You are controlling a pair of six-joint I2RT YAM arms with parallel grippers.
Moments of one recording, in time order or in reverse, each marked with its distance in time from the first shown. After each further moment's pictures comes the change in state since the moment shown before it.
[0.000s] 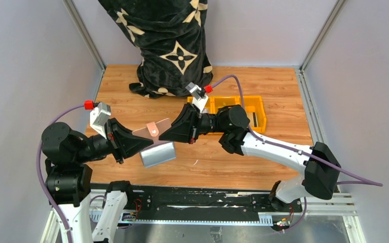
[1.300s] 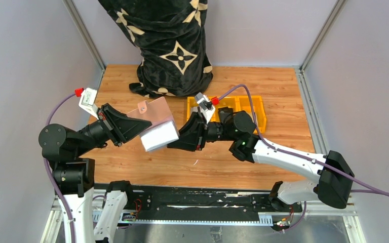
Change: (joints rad) left arm 0.000 0.017 -0.091 0.423 -0.132 -0.578; right arm -0.008 -0.129 -0.153 -0.134 0.042 -0.196
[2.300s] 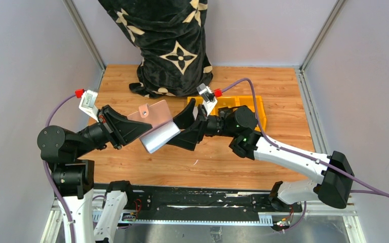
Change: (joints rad) left arm 0.003 -0.005 0.011 -0.003 0.019 0.020; right arm 0.006 0.001 0.103 -0.080 0.111 -0.007
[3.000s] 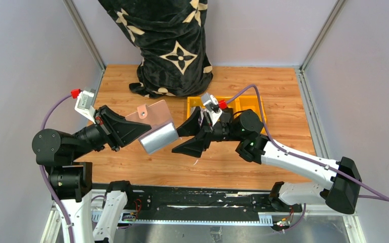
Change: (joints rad) left arm 0.000 0.002 0.041 0.008 0.005 -0.016; right arm 0.006 -0.089 -0.079 -0.053 -0.109 -0.146
